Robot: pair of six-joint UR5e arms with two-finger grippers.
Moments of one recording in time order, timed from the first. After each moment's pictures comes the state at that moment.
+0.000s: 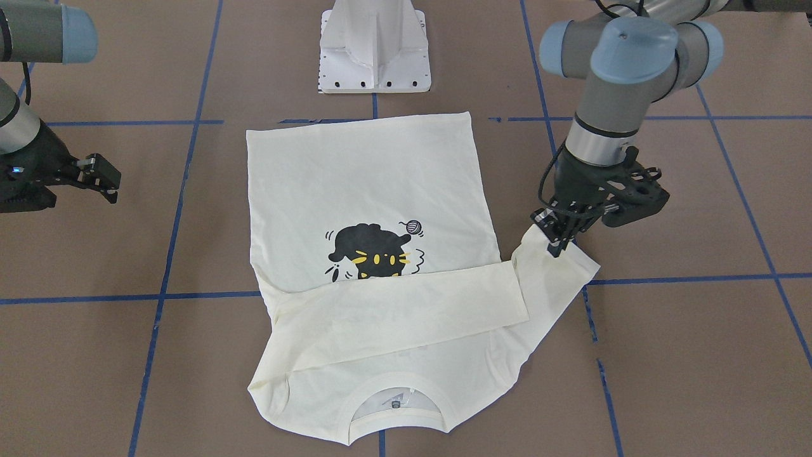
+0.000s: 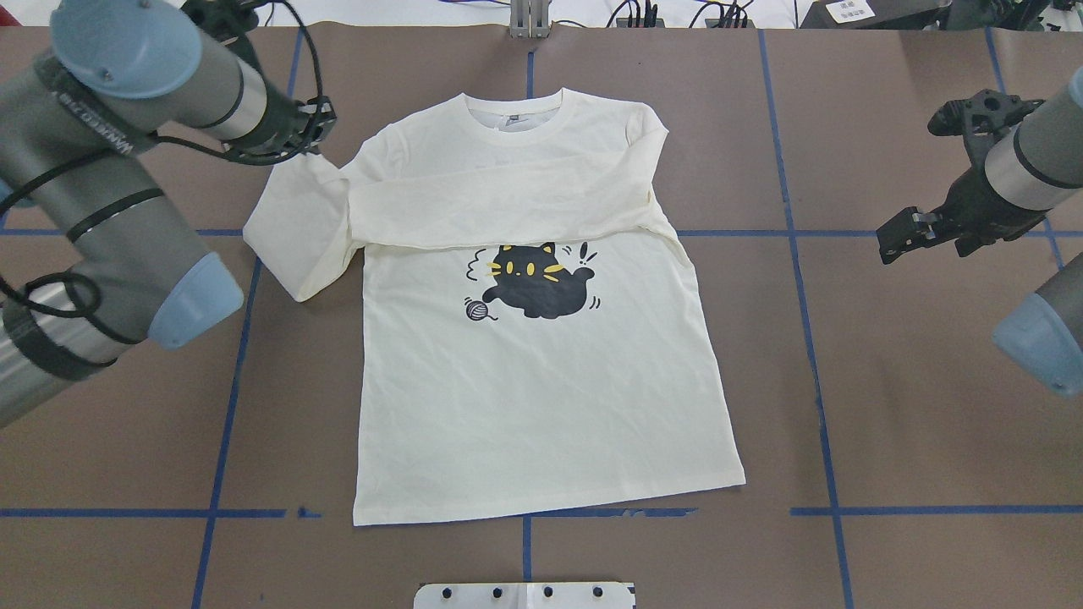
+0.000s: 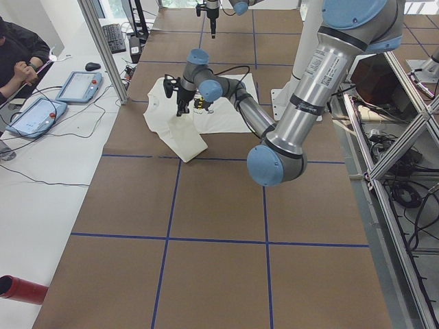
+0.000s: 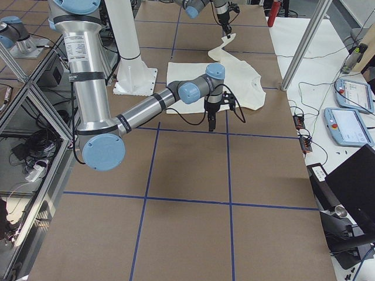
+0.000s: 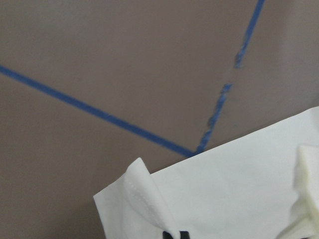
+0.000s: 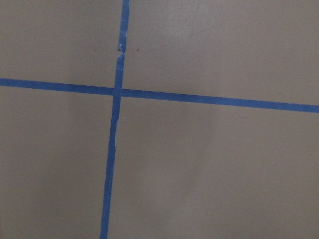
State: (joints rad) left arm -0.85 -2.18 -1.73 -1.71 -1.83 -1.37; right arm 1.01 -1.45 1.95 -1.61 2.14 0.65
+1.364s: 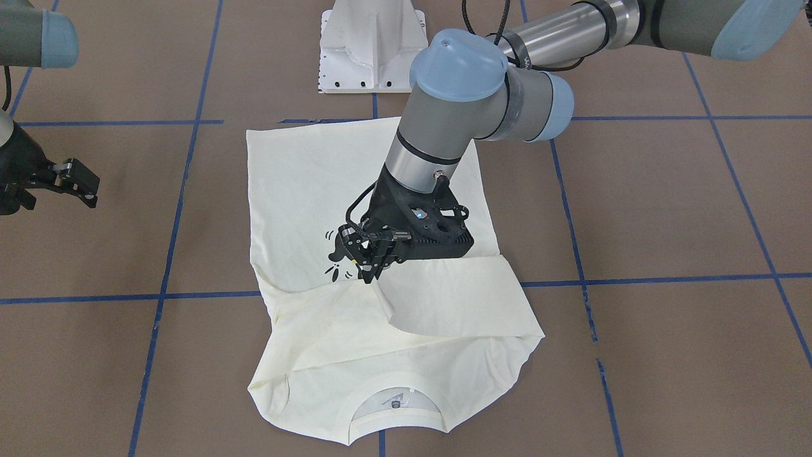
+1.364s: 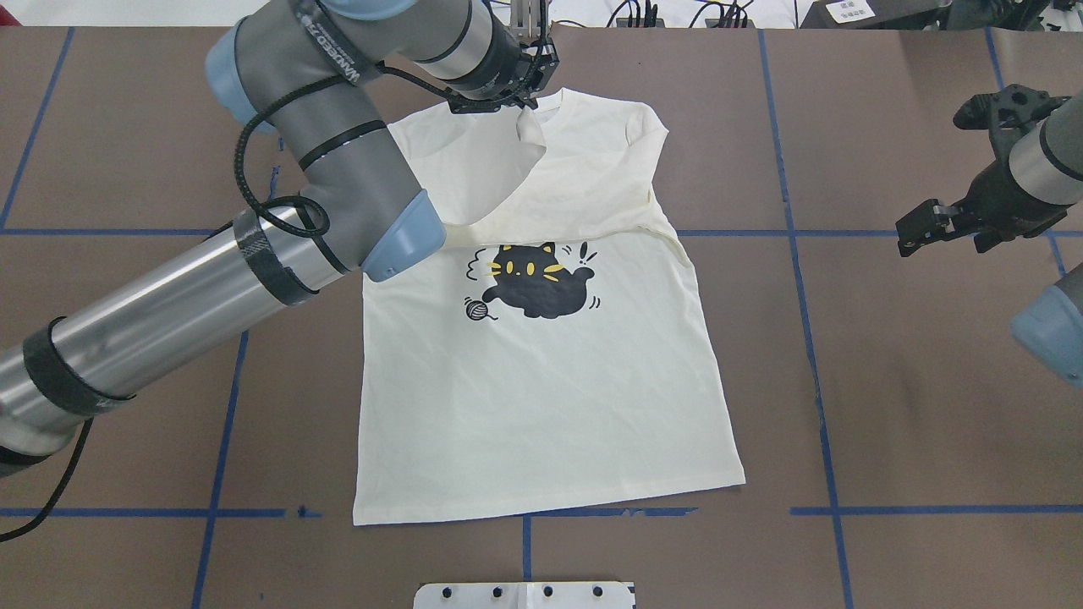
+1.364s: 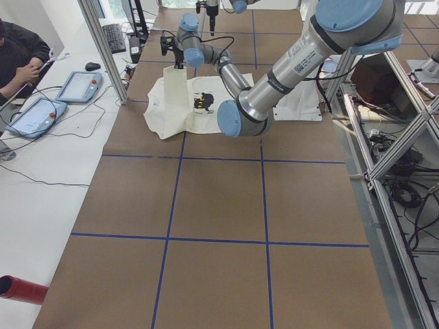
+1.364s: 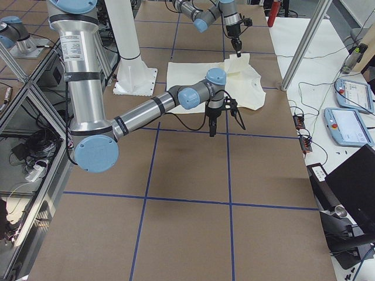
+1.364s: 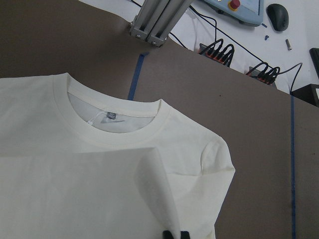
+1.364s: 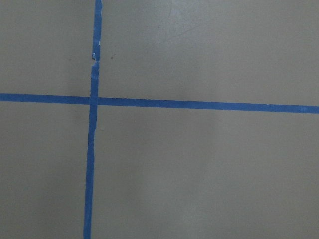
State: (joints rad) left arm -0.79 -2.50 -1.42 -1.98 -1.95 -1.45; right arm 1.04 -1.46 1.93 -1.59 2.15 0.66
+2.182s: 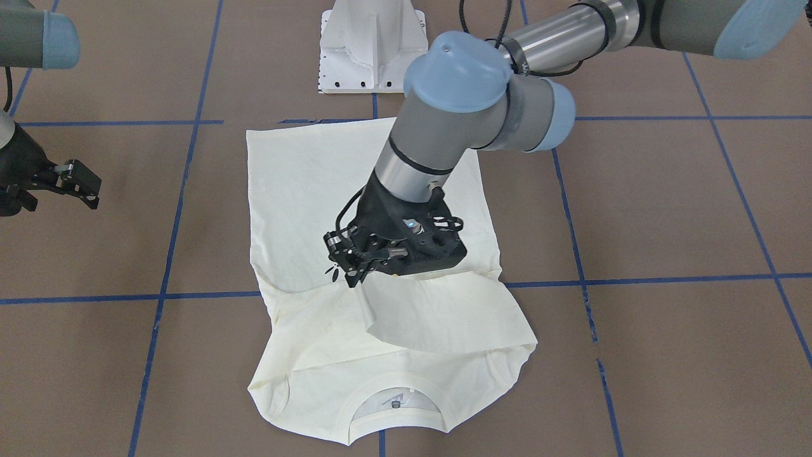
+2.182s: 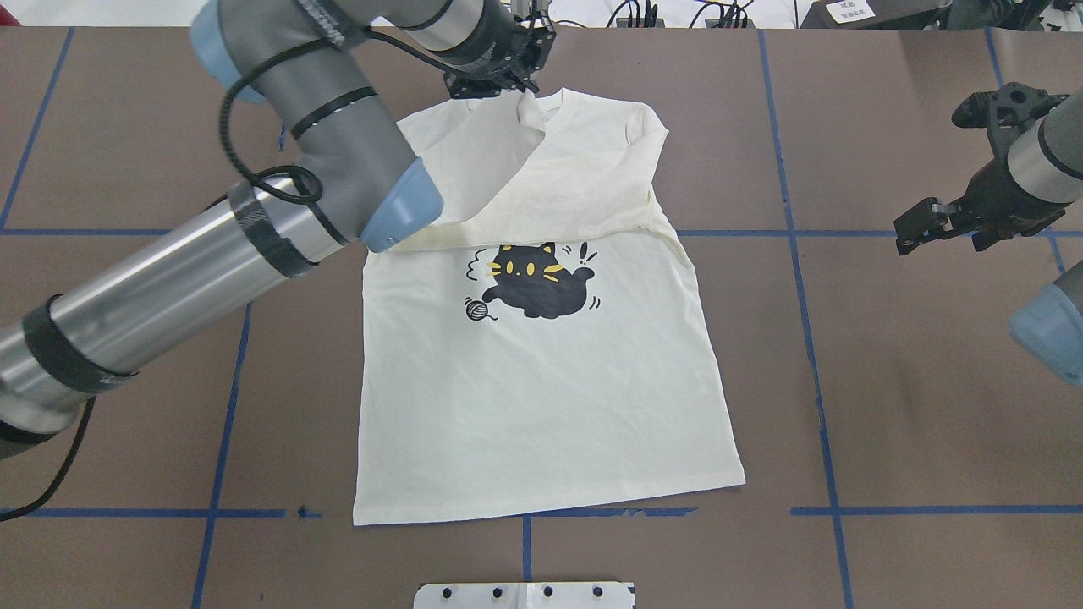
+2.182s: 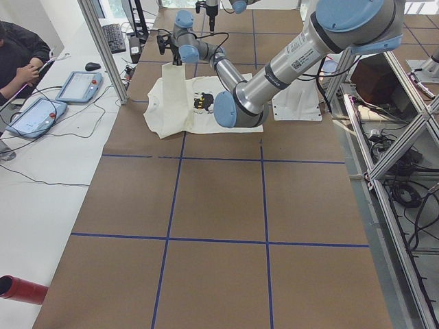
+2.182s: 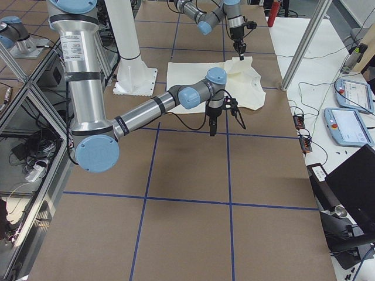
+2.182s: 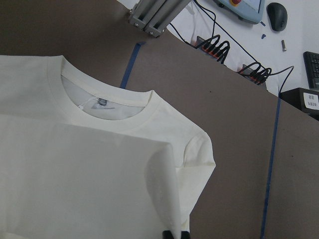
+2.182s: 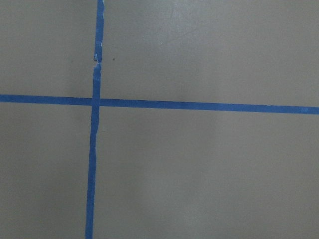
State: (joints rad) left arm -0.74 -2.65 -1.17 -2.08 -1.91 -1.61; right arm 1.04 -1.46 1.93 -1.59 2.15 0.66
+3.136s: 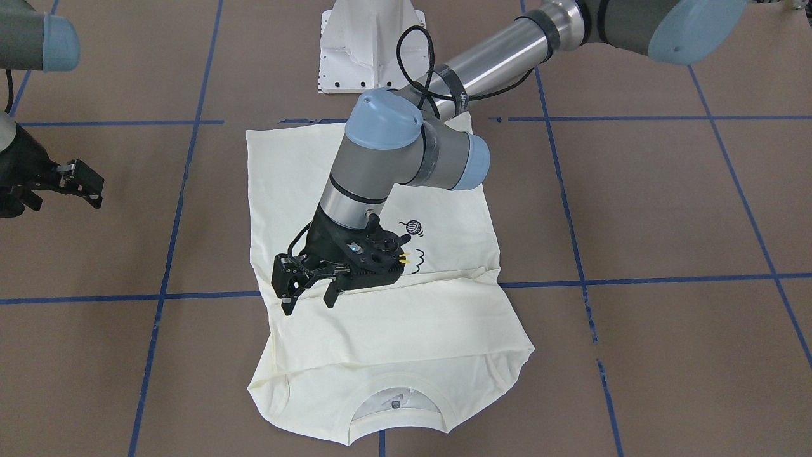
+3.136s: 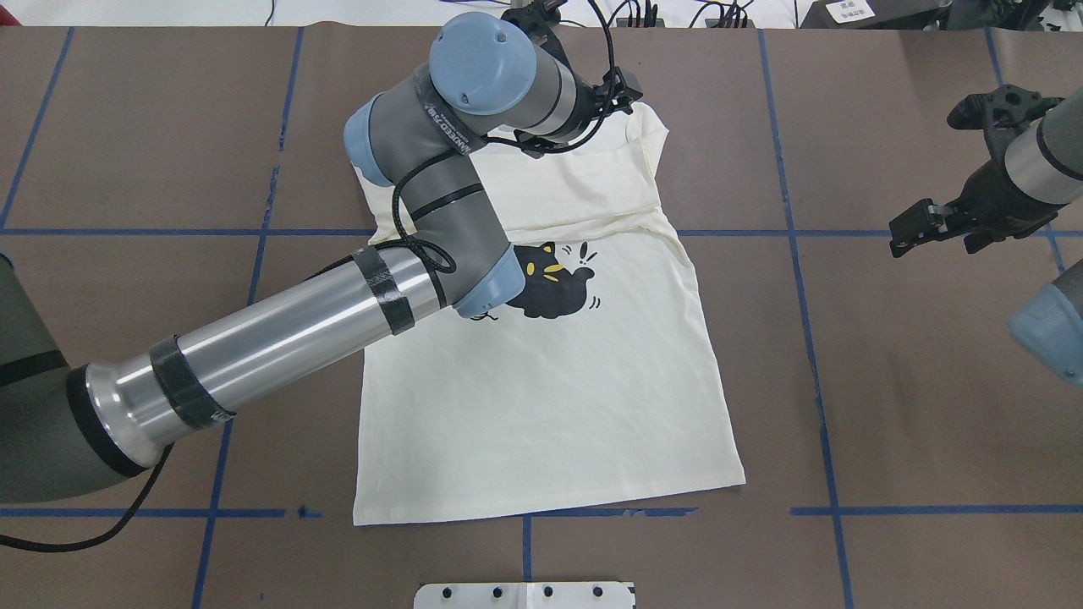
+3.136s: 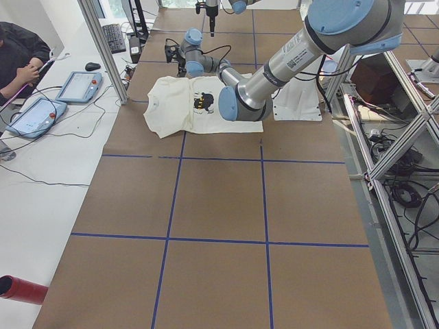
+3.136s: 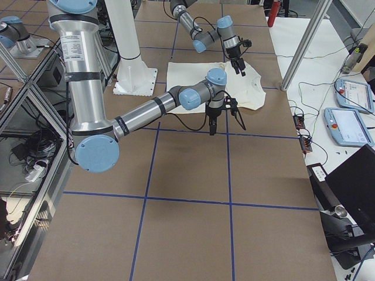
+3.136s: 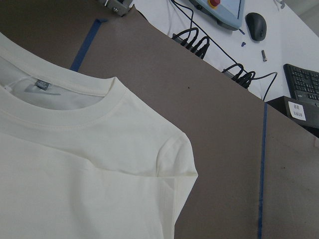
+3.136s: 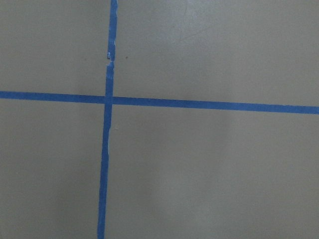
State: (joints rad) left arm -0.68 -2.64 -1.06 -2.30 -1.79 -1.60; right arm 1.04 -1.46 1.92 -1.54 2.18 0.67
